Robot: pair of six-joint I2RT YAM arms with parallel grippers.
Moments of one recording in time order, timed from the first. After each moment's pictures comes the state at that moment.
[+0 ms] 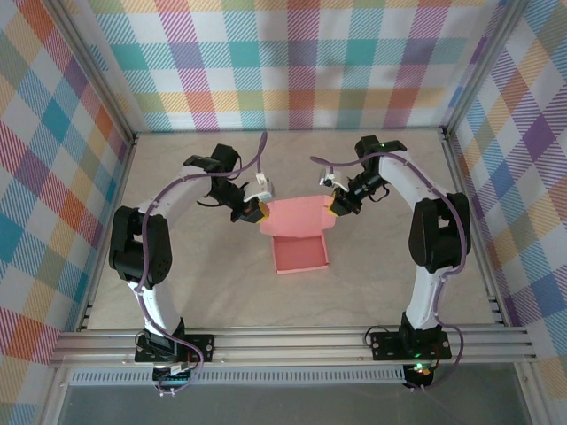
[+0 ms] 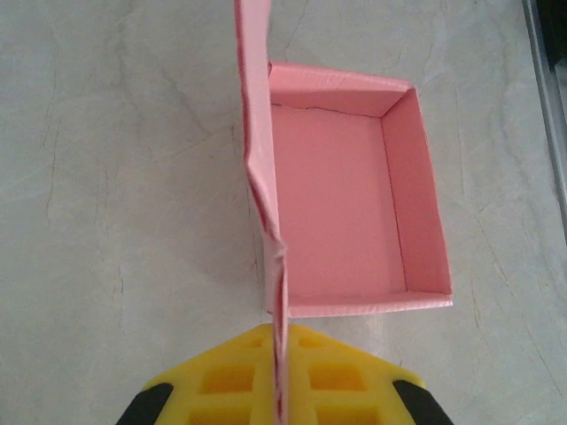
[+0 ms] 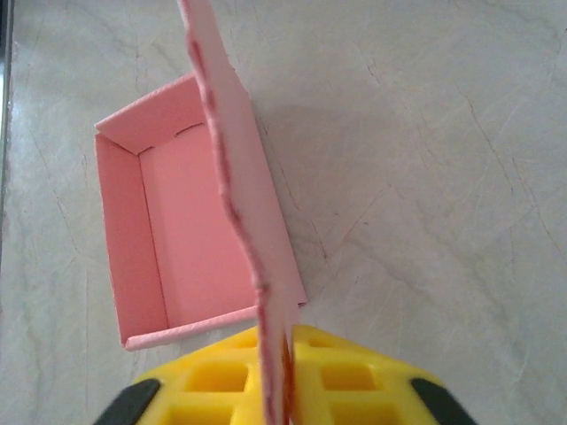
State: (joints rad) left arm -0.33 1.83 1.48 -1.00 0.75 1.01; right arm 0.25 1.94 1.62 -1.21 -0.70 -1.09
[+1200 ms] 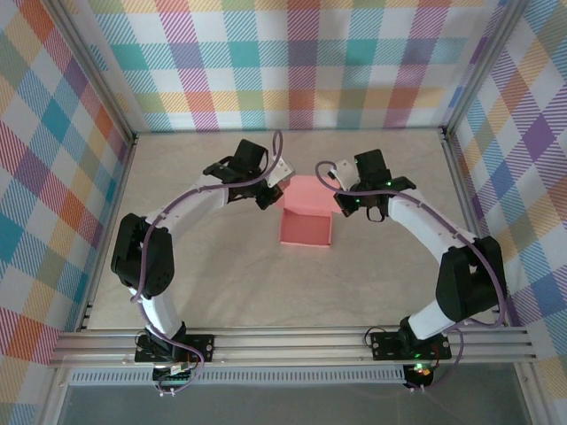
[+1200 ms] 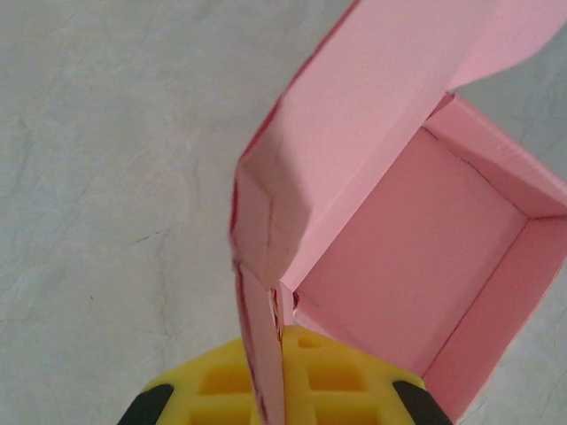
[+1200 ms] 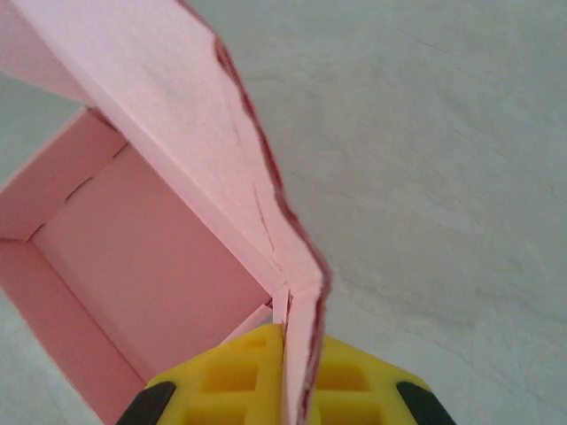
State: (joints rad) left arm -0.52 1.78 1.45 -0.57 0.24 0.38; right arm 0.39 1.53 1.15 -0.52 -0.16 -0.27
